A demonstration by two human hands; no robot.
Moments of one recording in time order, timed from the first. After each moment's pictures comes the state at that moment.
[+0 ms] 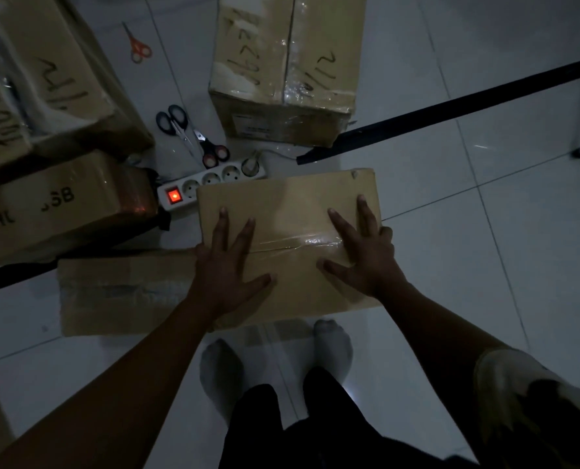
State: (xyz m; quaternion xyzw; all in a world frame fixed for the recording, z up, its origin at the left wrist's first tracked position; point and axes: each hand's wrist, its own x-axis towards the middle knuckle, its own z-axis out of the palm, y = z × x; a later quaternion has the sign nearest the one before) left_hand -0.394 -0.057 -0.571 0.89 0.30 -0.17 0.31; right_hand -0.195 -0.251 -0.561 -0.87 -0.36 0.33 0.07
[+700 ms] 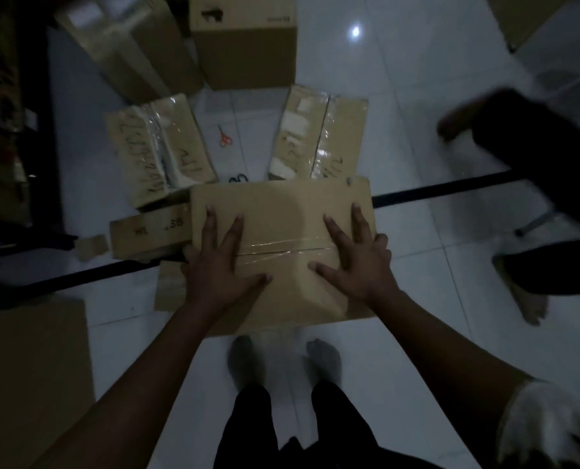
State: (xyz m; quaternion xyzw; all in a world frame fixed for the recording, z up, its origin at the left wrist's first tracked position) left_hand -0.409 -0.040 -0.298 0.84 0.45 -0.08 0.30; right_hand -0.206 -0.204 -0.303 -0.86 -0.39 0.32 0.10
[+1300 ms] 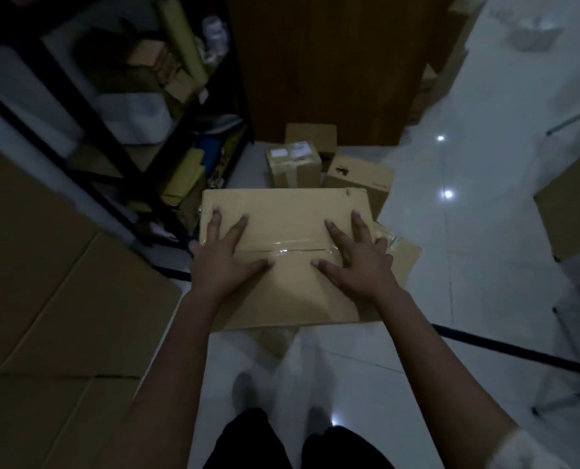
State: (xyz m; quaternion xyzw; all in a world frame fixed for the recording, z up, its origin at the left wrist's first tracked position) left_hand -0.501 -0.076 0.035 0.73 0.64 0.07 0.22; right_hand -0.260 -0.142 0.018 -0.76 -0.59 0.25 0.13
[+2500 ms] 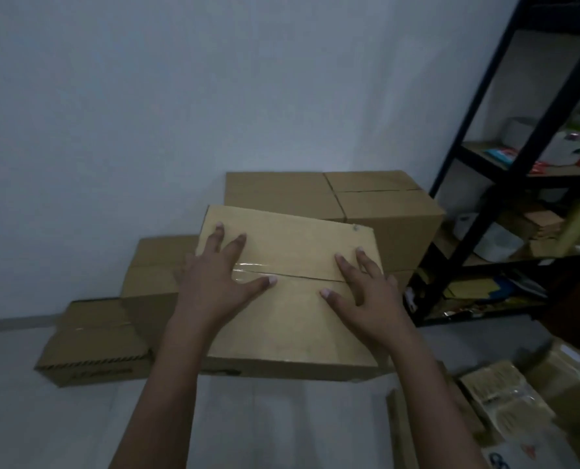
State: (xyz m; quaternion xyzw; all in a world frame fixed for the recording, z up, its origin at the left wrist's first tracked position) left_hand -0.840 -0.577 0.253 0.30 0.92 0.25 0.00; right_hand -0.665 -0.381 0.238 -0.29 -0.92 0.23 0.11
